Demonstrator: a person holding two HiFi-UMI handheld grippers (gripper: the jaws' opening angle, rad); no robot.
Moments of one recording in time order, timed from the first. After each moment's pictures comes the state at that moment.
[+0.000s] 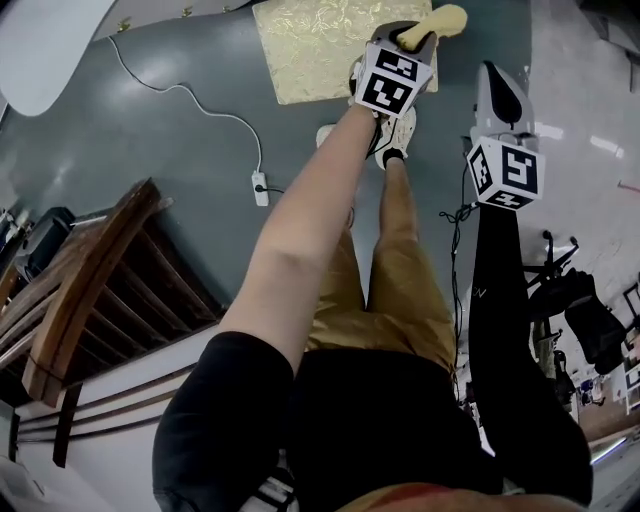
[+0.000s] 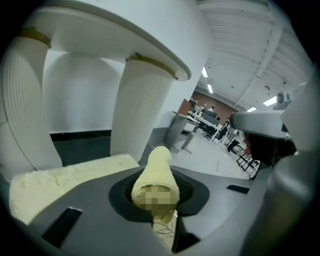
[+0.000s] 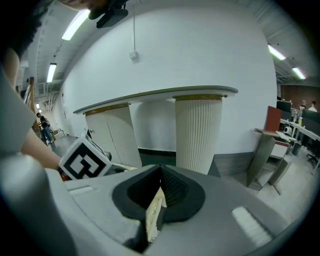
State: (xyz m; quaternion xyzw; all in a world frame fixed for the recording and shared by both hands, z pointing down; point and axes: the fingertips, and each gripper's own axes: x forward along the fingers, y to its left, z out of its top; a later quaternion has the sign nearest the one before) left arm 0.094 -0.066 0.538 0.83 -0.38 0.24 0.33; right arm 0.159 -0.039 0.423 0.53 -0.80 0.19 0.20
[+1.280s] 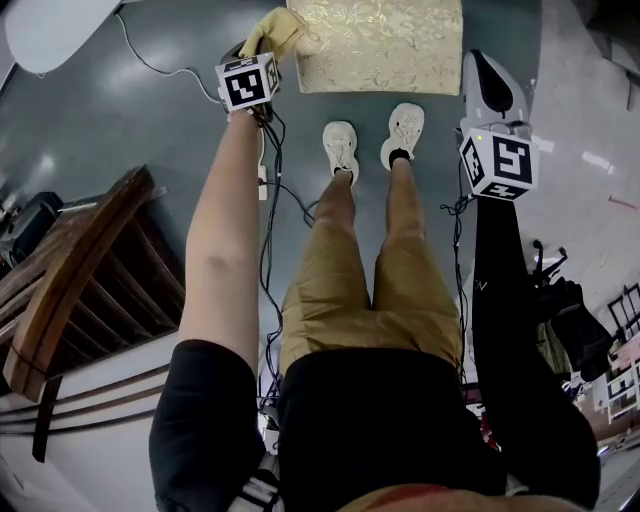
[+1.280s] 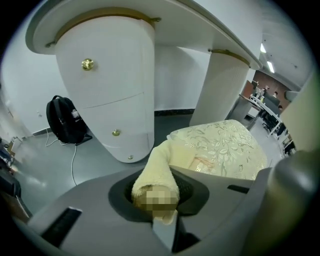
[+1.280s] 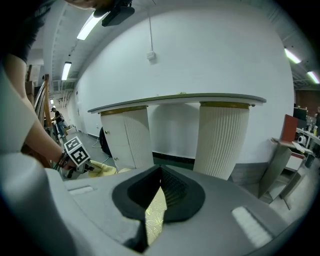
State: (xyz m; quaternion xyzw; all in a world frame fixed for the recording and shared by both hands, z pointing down) left arm -0.282 -0.005 0.596 0.61 -0.60 0.37 0.37; right arm 0.069 -0.044 0.408 0.48 -0.84 0.16 0.20
